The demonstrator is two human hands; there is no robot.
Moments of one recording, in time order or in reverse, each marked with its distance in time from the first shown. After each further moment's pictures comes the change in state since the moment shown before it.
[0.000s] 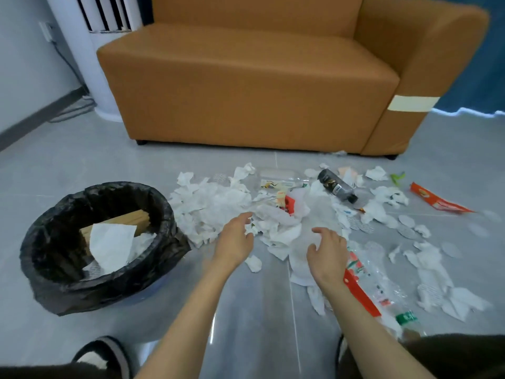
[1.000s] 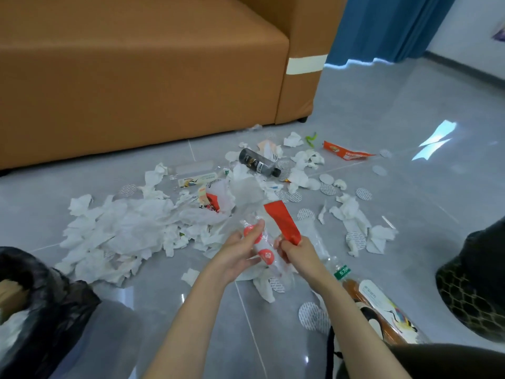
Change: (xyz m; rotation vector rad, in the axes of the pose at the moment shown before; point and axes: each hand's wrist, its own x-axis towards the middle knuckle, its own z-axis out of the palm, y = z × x) left_hand 0.040 0.077 0.135 -0.837 -0.689 -0.449; right_hand 0.011 0.072 -0.058 0.615 -0.223 0.425
